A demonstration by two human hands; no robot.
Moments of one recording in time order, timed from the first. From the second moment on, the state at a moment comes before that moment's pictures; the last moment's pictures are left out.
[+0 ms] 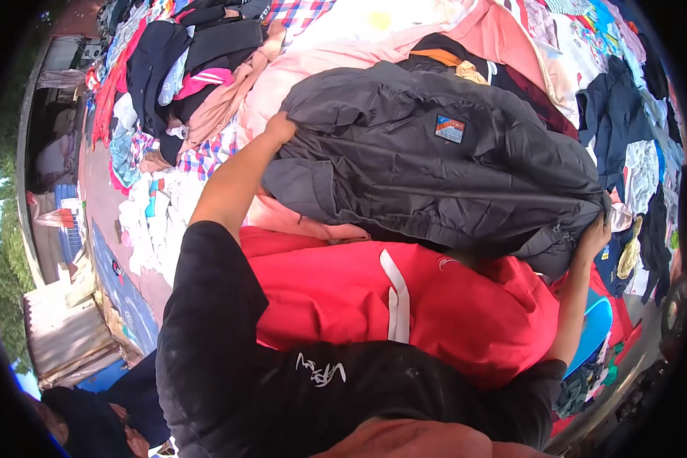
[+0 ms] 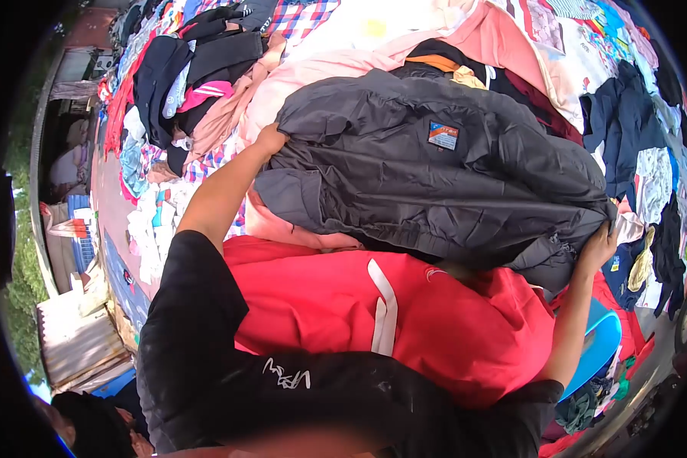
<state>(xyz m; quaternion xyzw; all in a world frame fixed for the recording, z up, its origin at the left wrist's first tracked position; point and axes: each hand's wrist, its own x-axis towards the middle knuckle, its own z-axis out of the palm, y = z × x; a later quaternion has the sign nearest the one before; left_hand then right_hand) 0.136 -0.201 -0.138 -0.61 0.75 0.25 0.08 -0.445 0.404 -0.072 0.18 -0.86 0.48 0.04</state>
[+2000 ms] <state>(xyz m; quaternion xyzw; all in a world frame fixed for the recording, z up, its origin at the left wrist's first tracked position) 0.094 0.227 0.120 -0.07 0.86 0.49 -0.12 -0.255 0.285 0.329 0.40 -0.22 0.82 -0.33</state>
